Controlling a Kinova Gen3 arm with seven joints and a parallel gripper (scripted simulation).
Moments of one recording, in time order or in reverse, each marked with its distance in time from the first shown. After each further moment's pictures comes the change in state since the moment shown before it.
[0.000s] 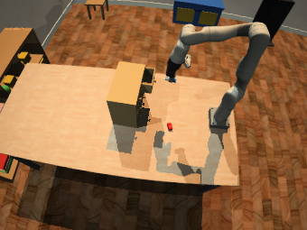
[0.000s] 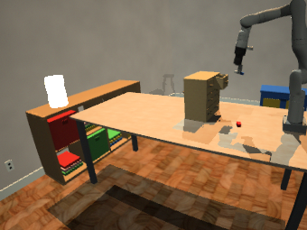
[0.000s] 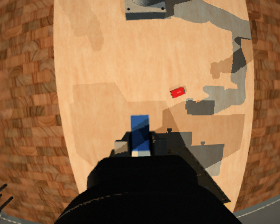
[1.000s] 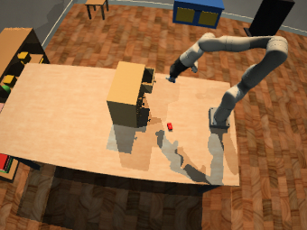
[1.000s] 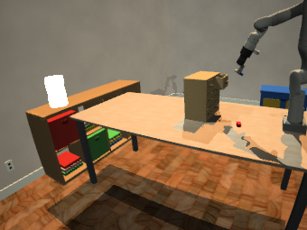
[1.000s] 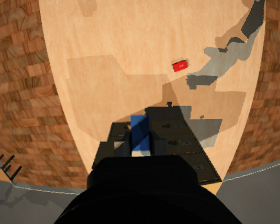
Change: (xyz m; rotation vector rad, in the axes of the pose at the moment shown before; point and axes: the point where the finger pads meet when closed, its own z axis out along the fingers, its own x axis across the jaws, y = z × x) arm -0.002 -0.001 0.000 -0.290 0.000 0.005
